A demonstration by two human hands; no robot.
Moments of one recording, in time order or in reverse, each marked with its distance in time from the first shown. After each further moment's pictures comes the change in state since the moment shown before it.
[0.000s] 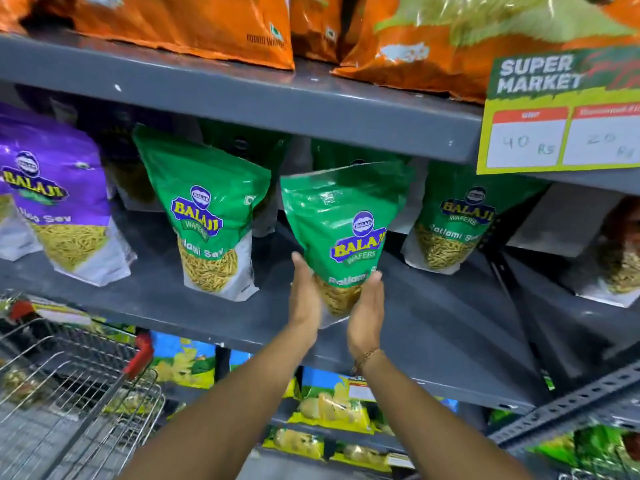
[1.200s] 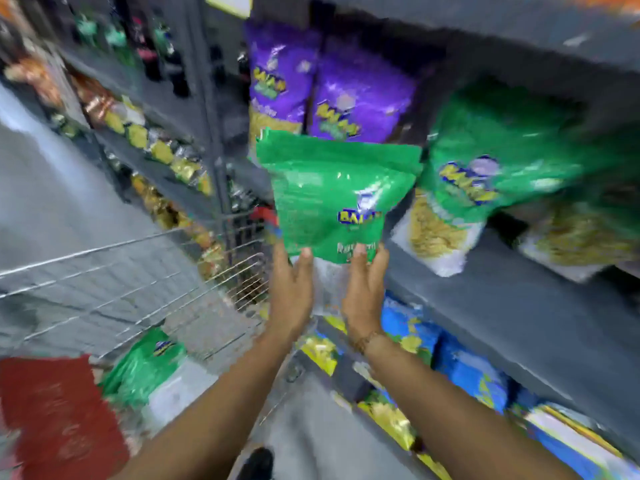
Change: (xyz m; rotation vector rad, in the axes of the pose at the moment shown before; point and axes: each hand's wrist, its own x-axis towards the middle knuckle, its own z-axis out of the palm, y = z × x) left_hand -0.117 0.069 -0.303 0.337 0.593 0.585; right_hand -0.208 0.005 0.225 0.038 -0.568 -0.136
